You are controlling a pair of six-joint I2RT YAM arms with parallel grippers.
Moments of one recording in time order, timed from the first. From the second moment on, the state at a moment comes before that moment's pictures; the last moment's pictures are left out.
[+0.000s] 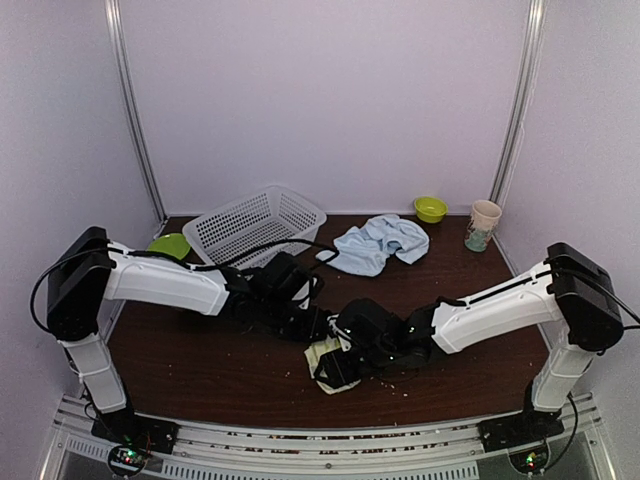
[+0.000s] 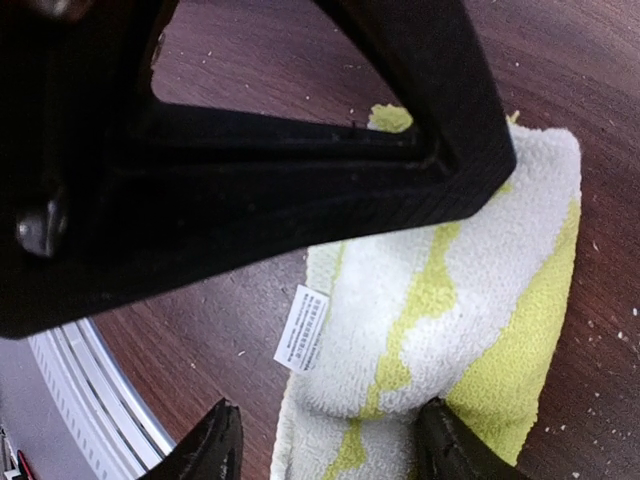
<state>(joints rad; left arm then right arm) -0.99 1.80 1.11 -0.20 0.15 -0.69 1.16 1.75 0.94 -0.08 -0.07 0.67</state>
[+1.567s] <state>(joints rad) -0.99 1.77 0.86 0.04 0.18 -0.72 1.23 1.76 1.04 -0.36 0.12 0.66</state>
